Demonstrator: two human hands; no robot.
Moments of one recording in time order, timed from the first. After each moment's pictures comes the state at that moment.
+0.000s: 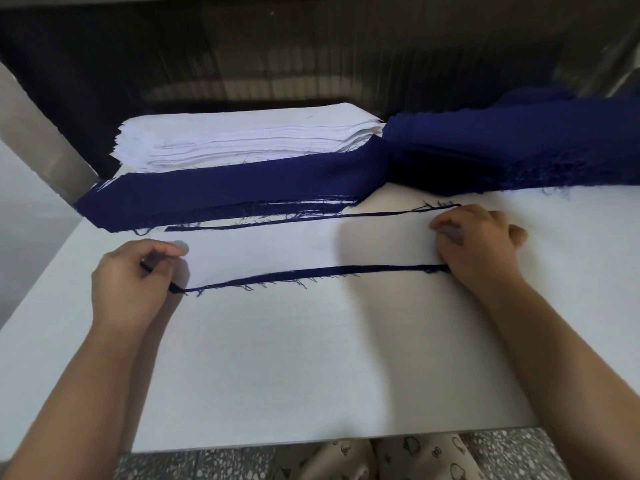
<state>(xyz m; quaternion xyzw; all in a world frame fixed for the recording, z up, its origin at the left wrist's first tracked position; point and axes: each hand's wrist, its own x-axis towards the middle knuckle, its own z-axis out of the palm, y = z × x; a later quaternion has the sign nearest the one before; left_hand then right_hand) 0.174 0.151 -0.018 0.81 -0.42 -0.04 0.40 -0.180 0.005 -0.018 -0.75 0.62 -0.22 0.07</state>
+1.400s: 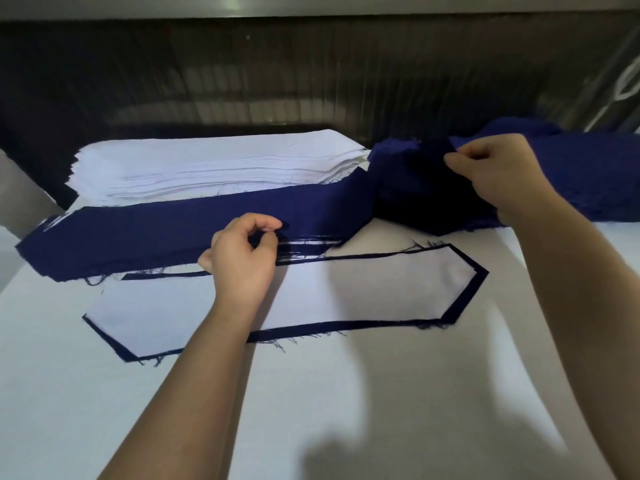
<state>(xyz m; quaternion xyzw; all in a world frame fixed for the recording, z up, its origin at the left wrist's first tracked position) 0.065 0.029 -0.002 0.75 -0.42 -0.14 0.49 -0.177 -0.097 0.066 -0.68 0.59 -0.37 0.24</state>
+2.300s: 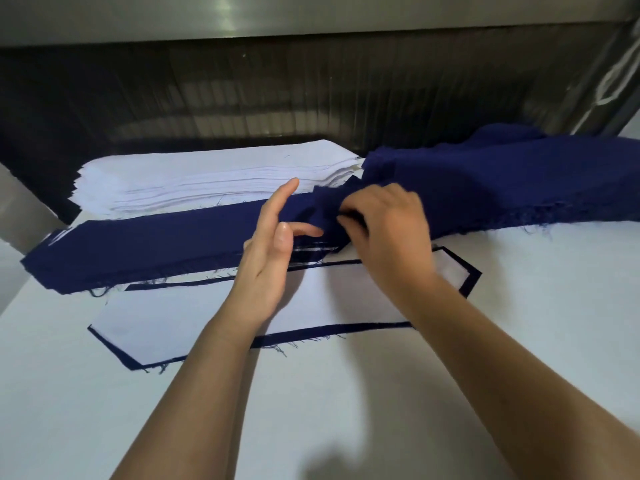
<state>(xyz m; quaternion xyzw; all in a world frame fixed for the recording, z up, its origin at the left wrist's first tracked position) 0.060 0.040 0.004 0.52 -0.62 -0.26 0.53 -0.092 -0.019 0.036 -0.82 0.43 -0.38 -0.03</state>
